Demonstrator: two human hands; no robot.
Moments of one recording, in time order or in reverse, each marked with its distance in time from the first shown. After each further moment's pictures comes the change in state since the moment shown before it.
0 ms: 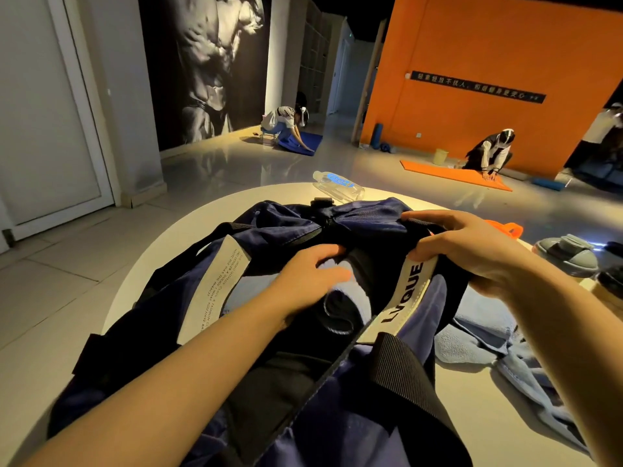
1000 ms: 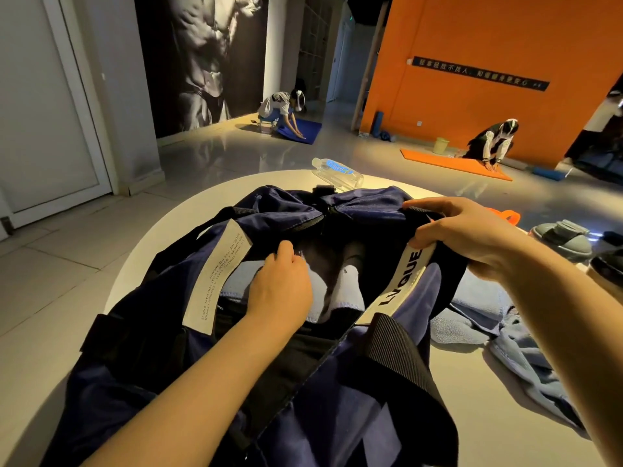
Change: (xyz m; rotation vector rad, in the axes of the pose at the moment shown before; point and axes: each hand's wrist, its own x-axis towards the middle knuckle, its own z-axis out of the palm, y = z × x) left_hand -0.033 -0.022 0.008 1.098 0.285 0.041; right_hand -0.009 0.000 -0.001 -0.045 -0.002 0.009
